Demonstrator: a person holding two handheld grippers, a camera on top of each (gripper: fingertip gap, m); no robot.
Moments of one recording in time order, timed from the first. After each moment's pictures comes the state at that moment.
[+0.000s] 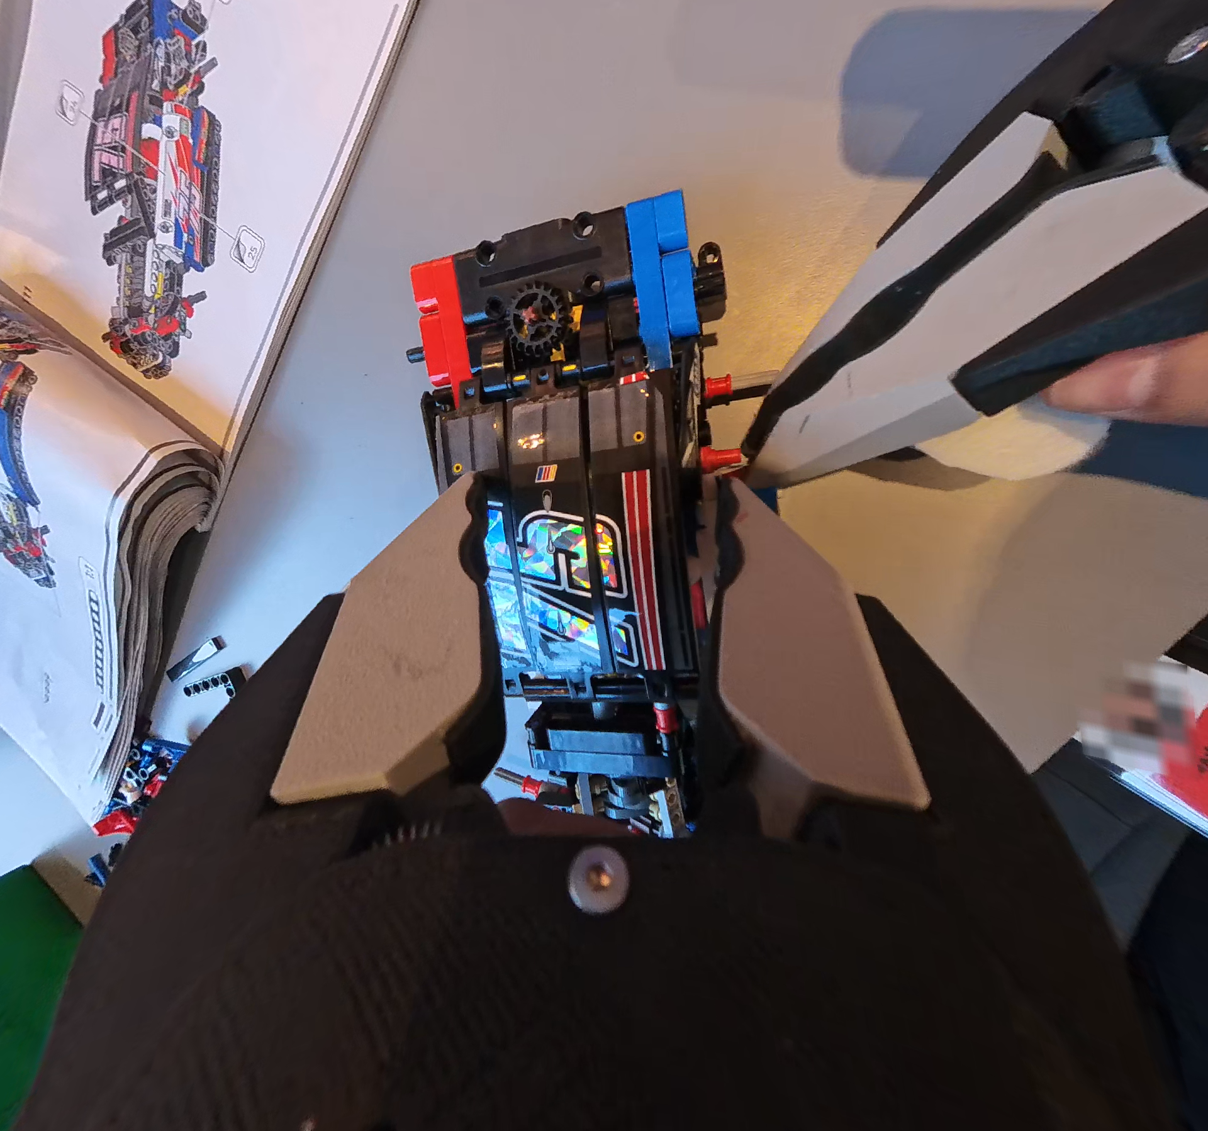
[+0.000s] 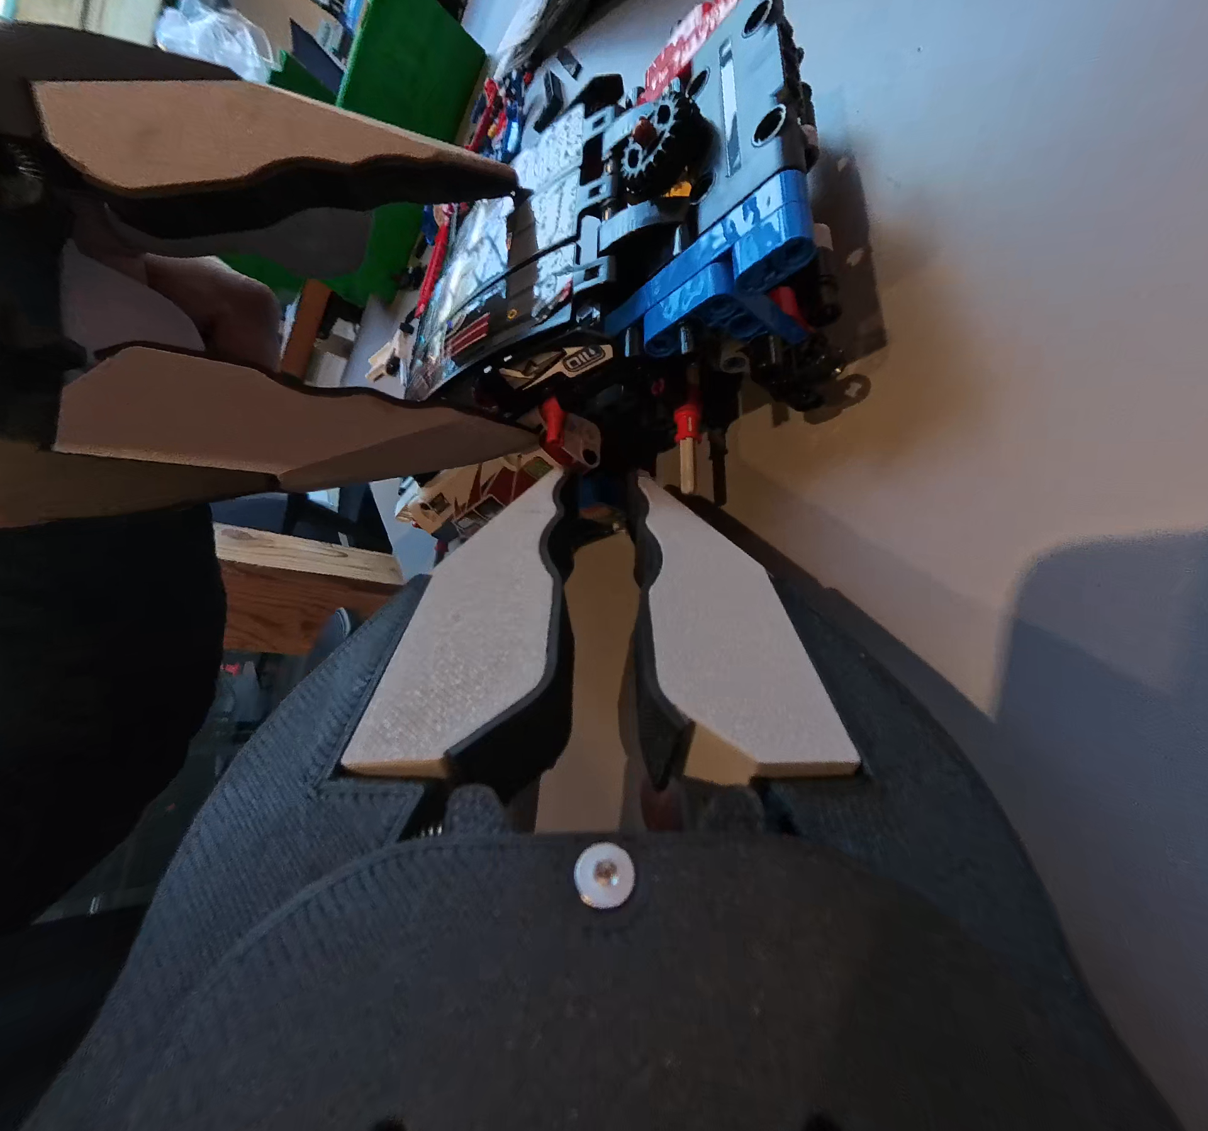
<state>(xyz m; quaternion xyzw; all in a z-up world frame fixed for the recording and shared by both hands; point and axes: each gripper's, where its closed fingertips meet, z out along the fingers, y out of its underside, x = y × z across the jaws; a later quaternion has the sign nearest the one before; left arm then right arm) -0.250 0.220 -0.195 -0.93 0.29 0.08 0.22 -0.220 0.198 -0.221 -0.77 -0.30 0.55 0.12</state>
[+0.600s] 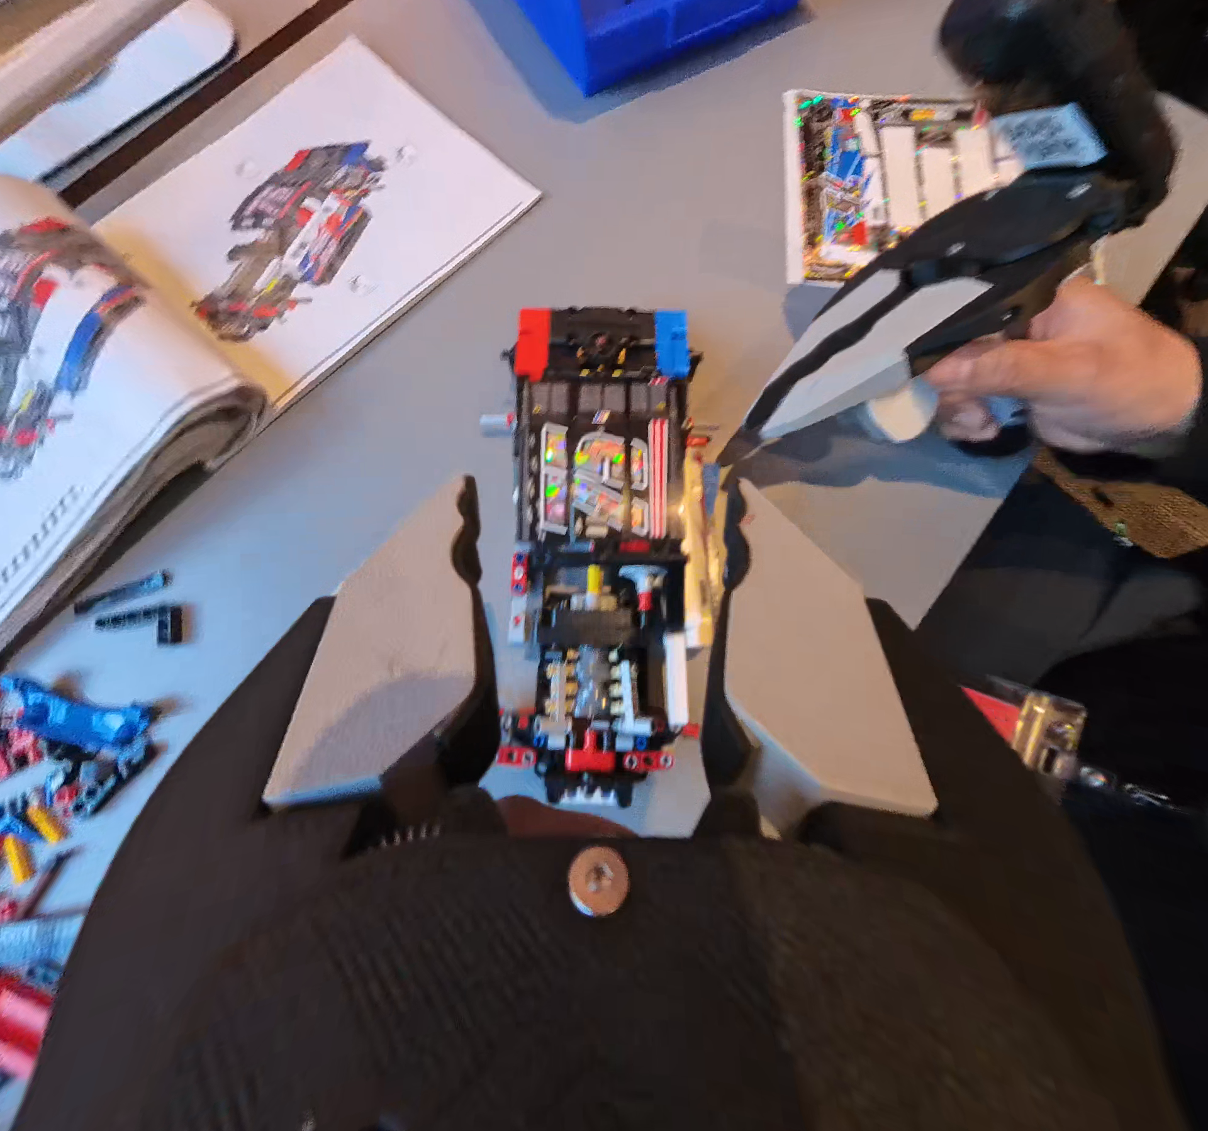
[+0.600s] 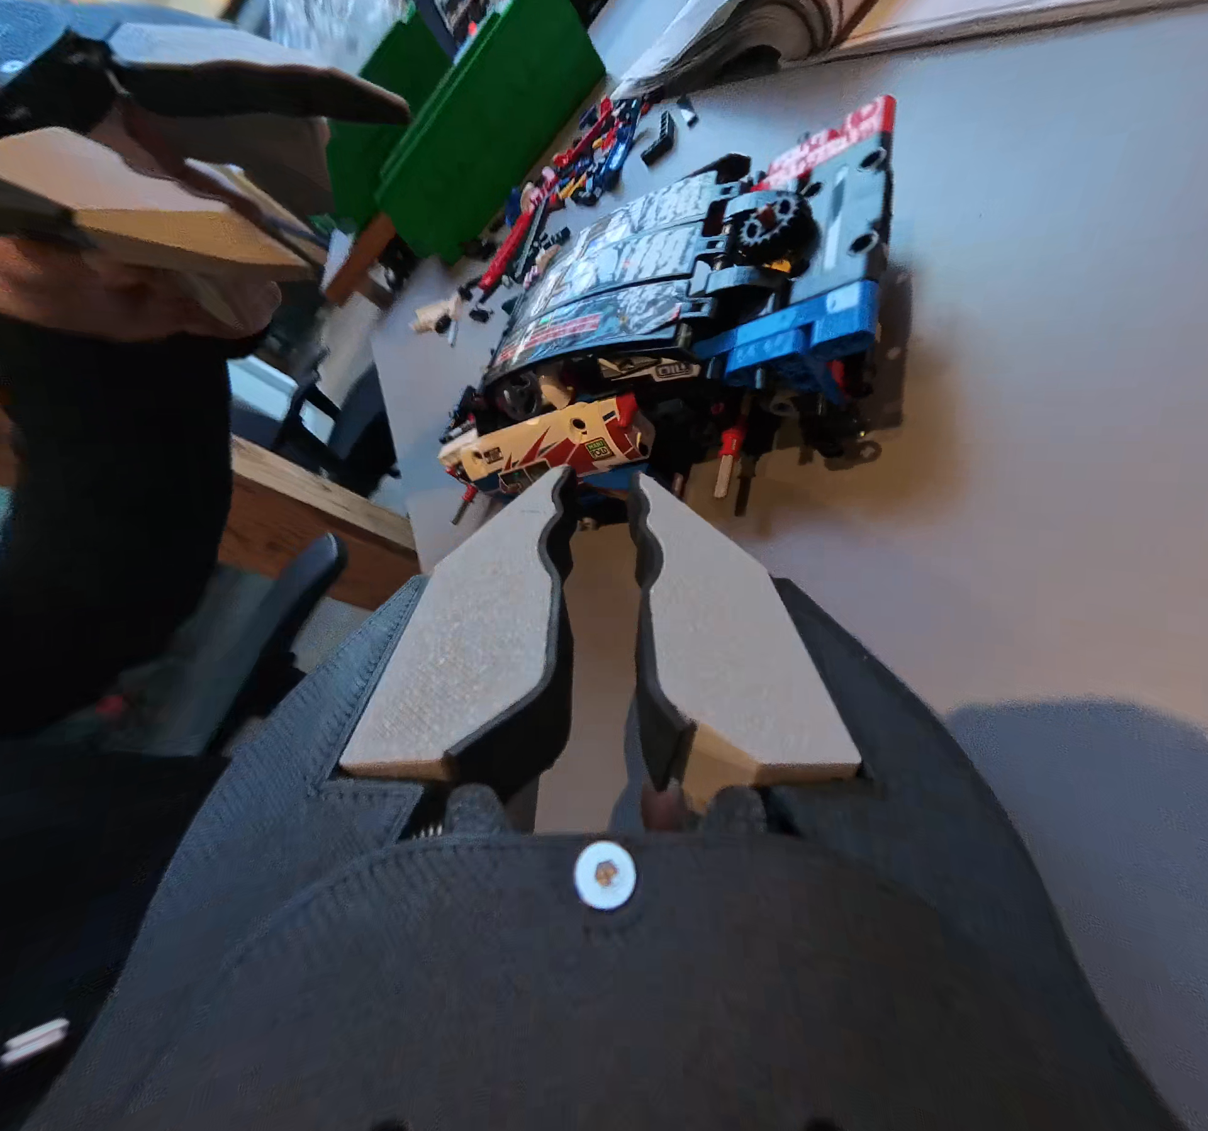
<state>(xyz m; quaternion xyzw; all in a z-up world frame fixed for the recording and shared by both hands) -0.280 0.179 -0.109 -0.90 0.17 -0.07 0.39 -0.199 0.198 -0.194 -0.70 -0.39 0.57 0.18</state>
